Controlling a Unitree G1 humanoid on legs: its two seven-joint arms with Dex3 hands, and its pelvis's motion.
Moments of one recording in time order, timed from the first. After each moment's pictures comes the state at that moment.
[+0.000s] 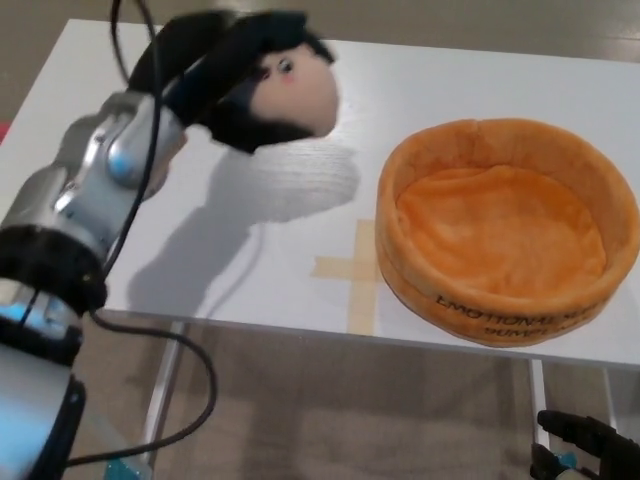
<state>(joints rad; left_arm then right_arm) -1.06 0.40 -0.32 0.90 0.46 -0.52 0.05 -0.35 -0.18 -0.22 1.30 -0.03 -0.30 -0.12</state>
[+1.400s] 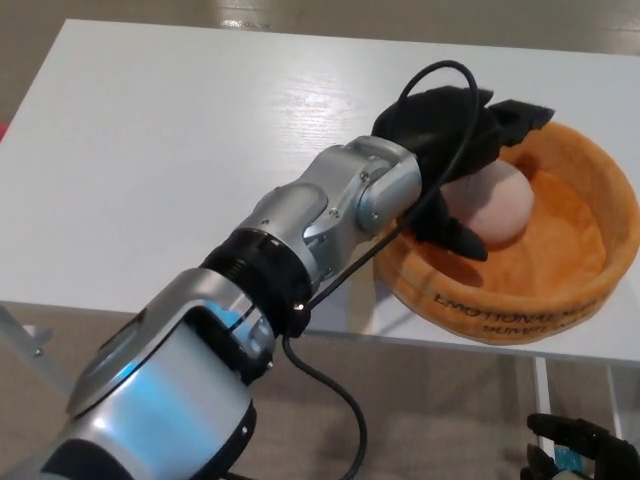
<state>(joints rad) -1.17 0.04 -0.61 0.99 0.66 -0.23 -0.04 -0.35 -0.17 -0.22 1.31 -0.03 -0.30 -0.12</state>
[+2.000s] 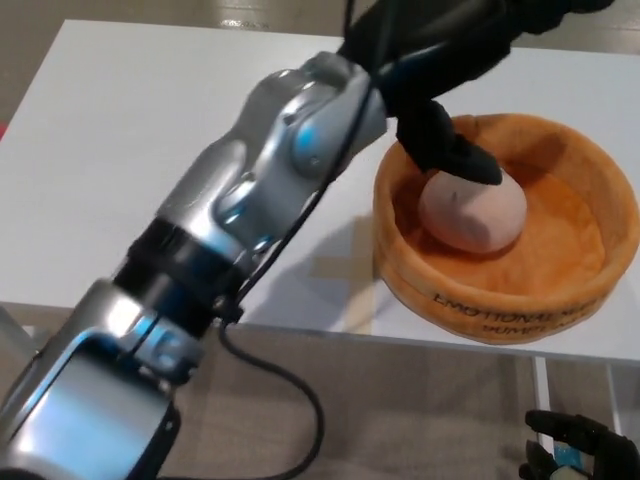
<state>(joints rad) -0.99 0.21 -0.40 0.35 0.52 -0.26 -0.18 -0.36 -0.17 -0.21 1.30 -0.03 -0.30 -0.11</state>
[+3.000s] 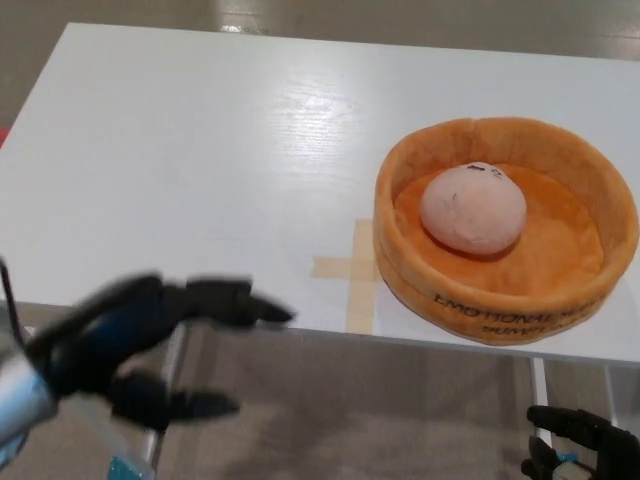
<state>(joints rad) -0.01 0.67 -0.10 -0.14 0.03 -0.26 -0.54 -0.36 -0.18 -0.21 1.30 -0.03 -0.30 -0.11</state>
